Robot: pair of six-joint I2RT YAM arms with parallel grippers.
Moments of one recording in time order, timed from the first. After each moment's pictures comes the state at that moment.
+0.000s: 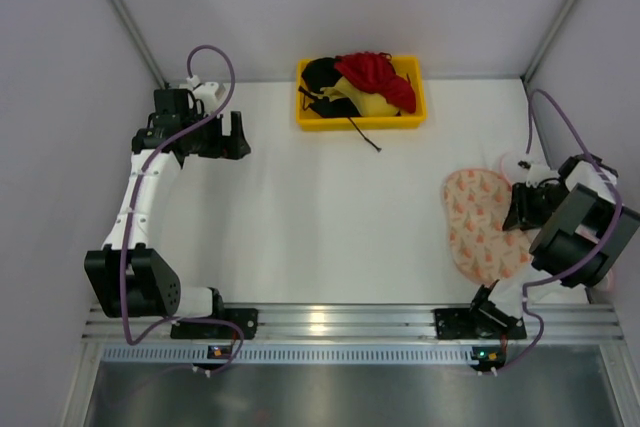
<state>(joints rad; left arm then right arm) 0.04 1.38 1.31 -0.71 0.38 0.07 -0.62 1.64 1.05 -0.98 -0.38 -0.66</state>
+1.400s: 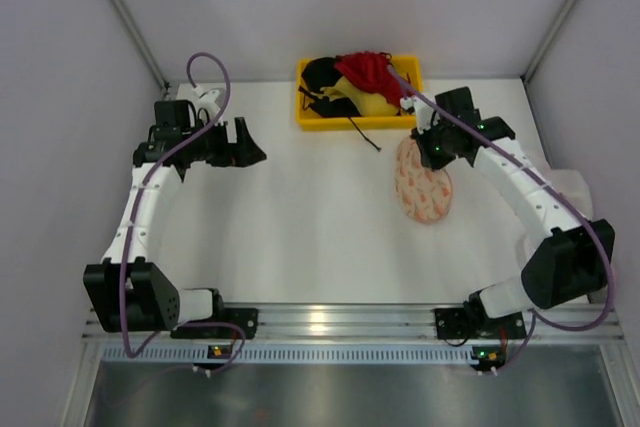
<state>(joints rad) 0.04 1.29 1.19 -0.65 0.64 -0.04 0.29 1.47 1.32 -0.82 -0.18 -0.25</state>
